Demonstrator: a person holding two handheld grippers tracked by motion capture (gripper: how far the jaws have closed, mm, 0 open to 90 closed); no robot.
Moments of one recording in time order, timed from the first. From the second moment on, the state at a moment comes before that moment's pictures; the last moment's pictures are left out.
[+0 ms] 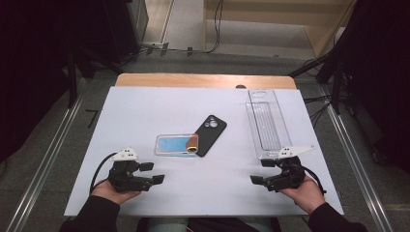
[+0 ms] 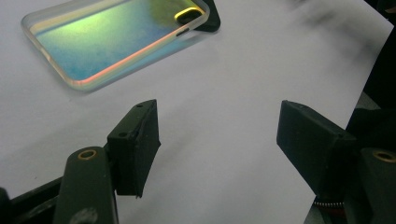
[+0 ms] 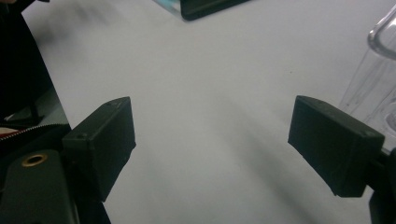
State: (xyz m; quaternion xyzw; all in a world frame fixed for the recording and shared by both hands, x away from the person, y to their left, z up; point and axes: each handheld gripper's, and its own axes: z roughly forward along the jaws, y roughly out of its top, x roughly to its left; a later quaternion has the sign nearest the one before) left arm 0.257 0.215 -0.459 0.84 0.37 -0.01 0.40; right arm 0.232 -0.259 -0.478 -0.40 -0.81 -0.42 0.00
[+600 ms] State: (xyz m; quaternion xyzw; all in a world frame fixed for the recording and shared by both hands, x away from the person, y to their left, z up) left arm 0.259 0.215 -0.463 0.83 0.37 -0.01 0.41; right arm 0.236 -0.257 -0.481 -0.40 -0.81 -0.42 0.01
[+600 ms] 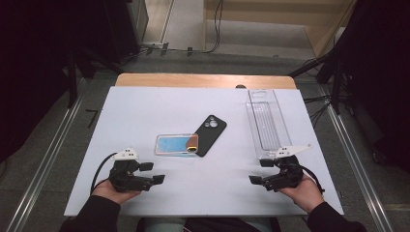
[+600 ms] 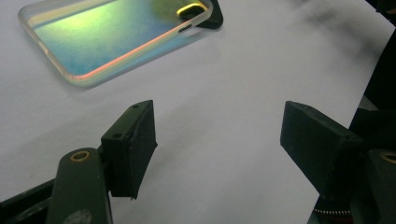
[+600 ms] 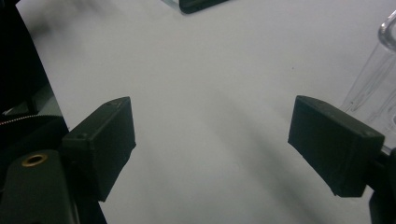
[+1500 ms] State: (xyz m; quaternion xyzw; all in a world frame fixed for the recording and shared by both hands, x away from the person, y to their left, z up) left arm 0.257 0.219 -0.459 0.83 0.37 0.00 0.42; right arm 0.236 -0.255 -0.479 -0.40 -0.81 -0.43 0.01
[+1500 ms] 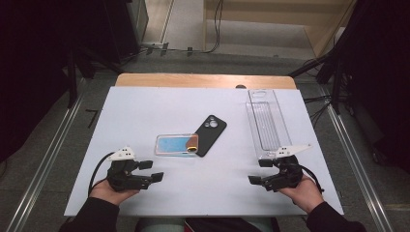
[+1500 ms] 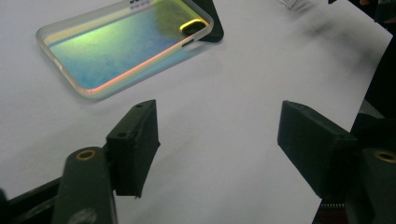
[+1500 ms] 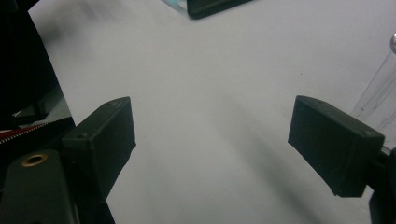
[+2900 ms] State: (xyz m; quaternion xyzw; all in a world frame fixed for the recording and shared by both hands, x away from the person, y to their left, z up) left arm 0.274 0.215 -0.453 0.83 0.38 0.02 0.42; right arm 0.236 -0.255 -0.479 -0.40 -0.82 -0.42 0.01
